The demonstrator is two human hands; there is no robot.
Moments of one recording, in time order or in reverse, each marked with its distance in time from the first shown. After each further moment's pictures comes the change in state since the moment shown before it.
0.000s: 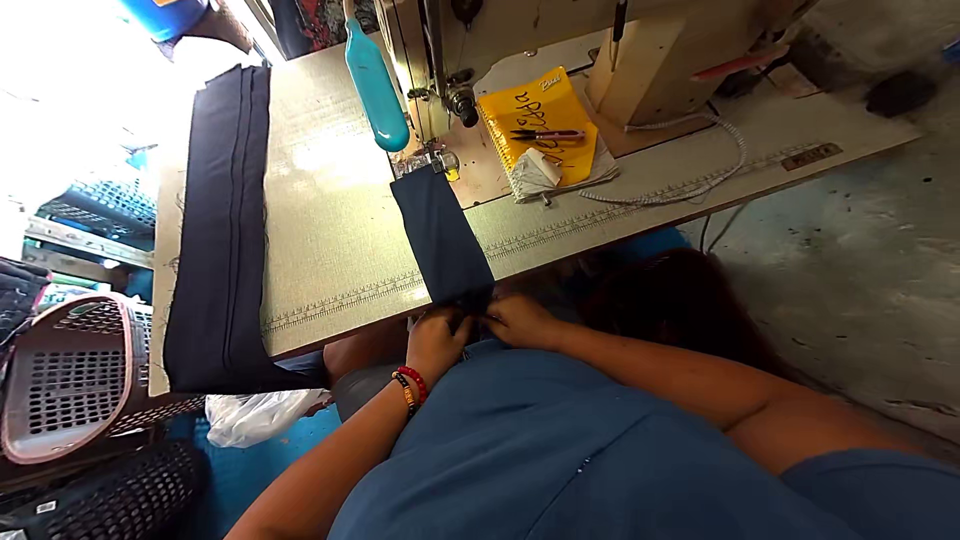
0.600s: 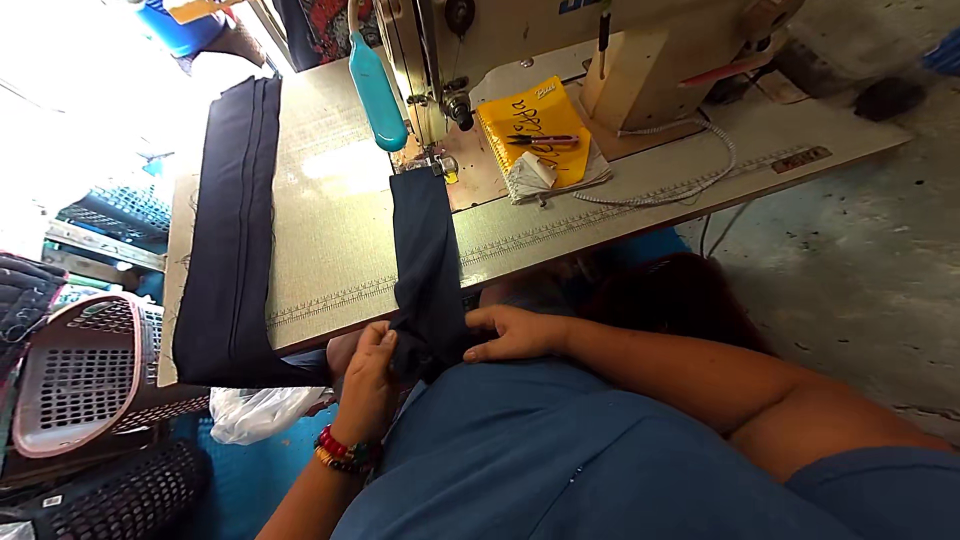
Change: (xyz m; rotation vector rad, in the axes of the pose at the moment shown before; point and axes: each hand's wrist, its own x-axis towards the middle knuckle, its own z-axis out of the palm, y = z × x) left_hand -0.080 -0.005 -0.048 -1.175 0.271 -0.068; right_hand -0.004 -0.041 -0.024 0.694 -0.329 -0.159
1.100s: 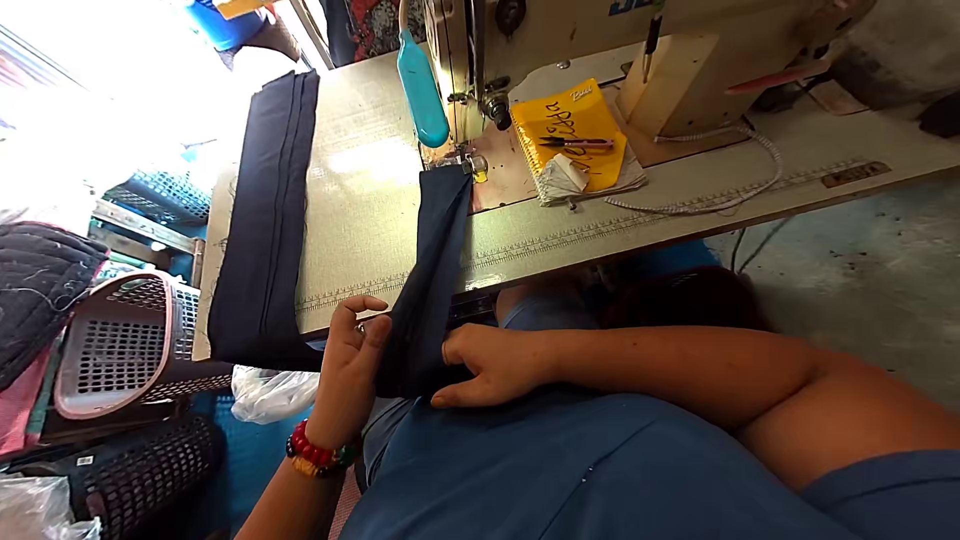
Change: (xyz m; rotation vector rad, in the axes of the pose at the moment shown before) left_hand -0.009 0.050 -0.019 0.297 -0.015 0.202; right_hand 0.038 -0.065 0.042 -0.430 -0.175 -0.178
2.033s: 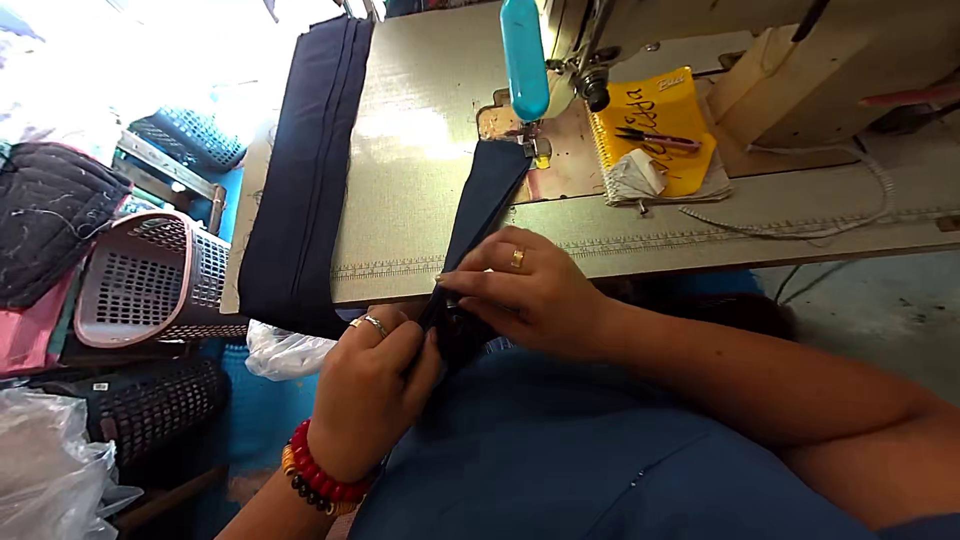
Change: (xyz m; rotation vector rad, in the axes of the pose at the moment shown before) left_hand -0.018 0.026 -0.016 1.006 0.115 0.502; right_hand 0.027 -0.004 -0.032 -0.662 0.541 -0.310
